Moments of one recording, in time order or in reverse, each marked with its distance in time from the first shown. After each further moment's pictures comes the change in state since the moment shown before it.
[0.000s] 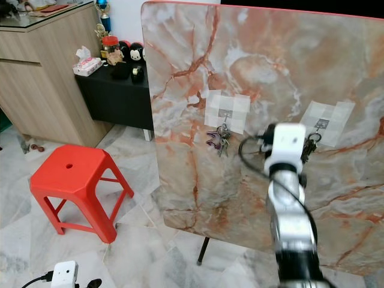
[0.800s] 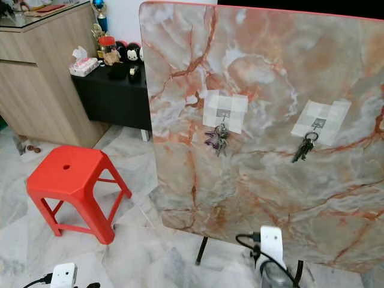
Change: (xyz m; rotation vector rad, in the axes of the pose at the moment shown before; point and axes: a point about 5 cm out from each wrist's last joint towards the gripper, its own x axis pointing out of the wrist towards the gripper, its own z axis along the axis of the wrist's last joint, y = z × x) left arm 0.000 0.002 -0.003 -0.005 0.053 0.013; right arm -0.085 0.014 -0.189 0.107 0.861 0.045
